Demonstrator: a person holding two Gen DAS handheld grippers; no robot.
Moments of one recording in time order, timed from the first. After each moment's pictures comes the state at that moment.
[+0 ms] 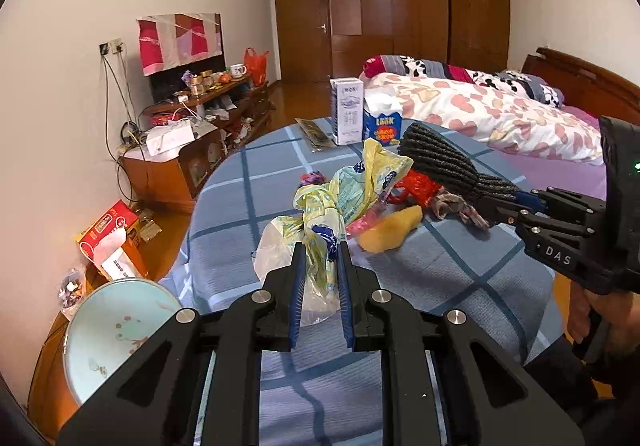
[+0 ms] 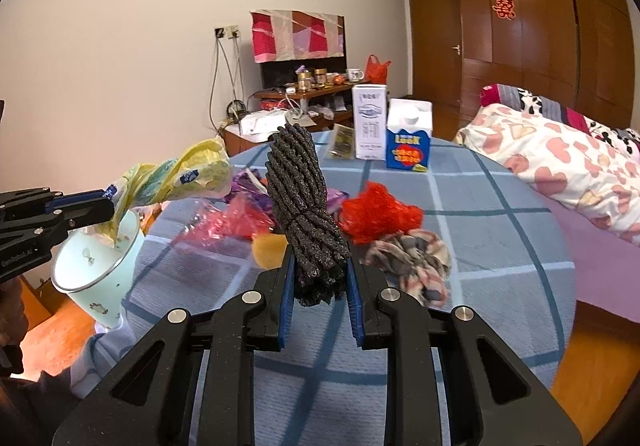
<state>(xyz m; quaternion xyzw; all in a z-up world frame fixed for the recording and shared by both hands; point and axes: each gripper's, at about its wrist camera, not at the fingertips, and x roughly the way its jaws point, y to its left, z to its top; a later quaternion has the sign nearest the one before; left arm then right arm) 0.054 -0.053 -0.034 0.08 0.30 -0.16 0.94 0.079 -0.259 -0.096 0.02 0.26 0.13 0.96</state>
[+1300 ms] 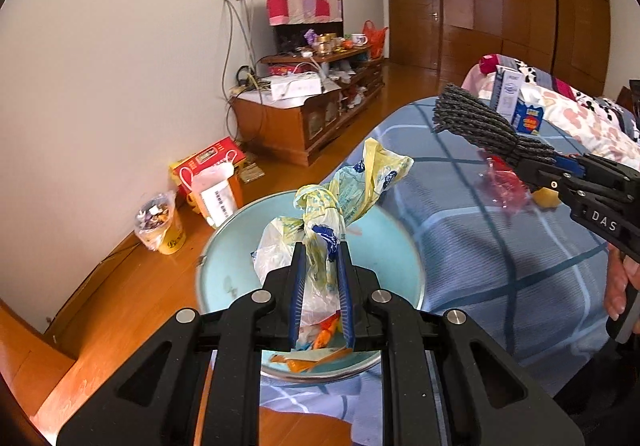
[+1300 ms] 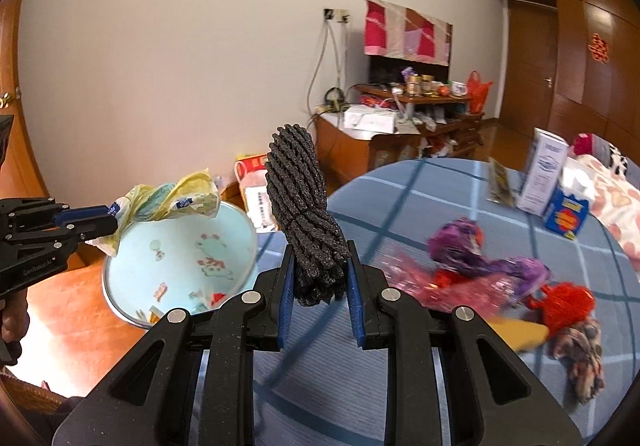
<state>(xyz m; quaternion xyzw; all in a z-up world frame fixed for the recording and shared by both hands) 0.031 0.130 -0.064 0.03 0.34 0.02 0.94 0.117 -0.075 -0.087 -0.06 0.26 0.28 0.92</state>
